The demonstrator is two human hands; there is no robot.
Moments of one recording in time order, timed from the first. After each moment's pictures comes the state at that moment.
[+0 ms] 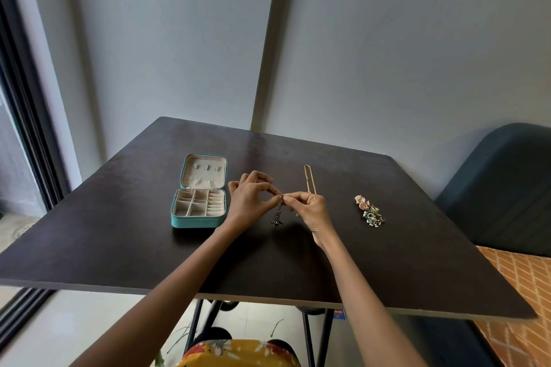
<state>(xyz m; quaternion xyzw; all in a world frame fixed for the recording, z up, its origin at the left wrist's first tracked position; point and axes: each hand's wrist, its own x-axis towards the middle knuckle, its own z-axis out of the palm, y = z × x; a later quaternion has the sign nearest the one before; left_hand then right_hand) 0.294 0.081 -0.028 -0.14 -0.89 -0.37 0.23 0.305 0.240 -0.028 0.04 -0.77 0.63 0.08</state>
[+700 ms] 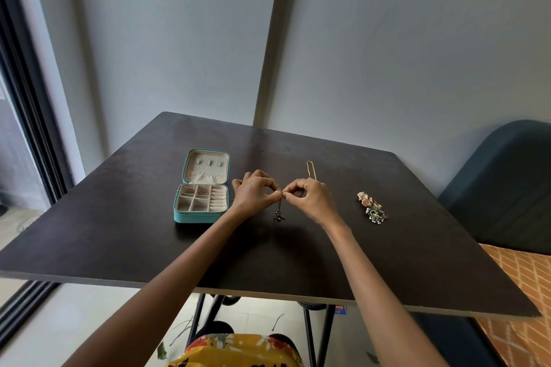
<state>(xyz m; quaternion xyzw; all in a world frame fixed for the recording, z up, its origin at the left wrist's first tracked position) 0.281 0.079 -0.022 -0.12 -0.92 -0.36 0.11 0.302 0.241 -0.002 0.13 -0.93 0.32 0.15</state>
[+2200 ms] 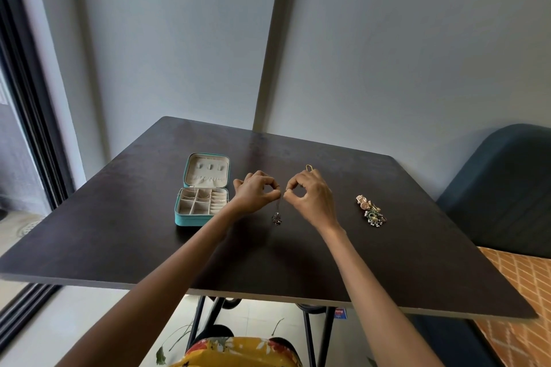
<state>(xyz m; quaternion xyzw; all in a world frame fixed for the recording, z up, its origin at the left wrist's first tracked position) 0.279 0.074 -0.007 -0.13 -0.93 -0.35 0.07 0.307 0.232 0.003 0.17 -0.90 0.25 0.31</state>
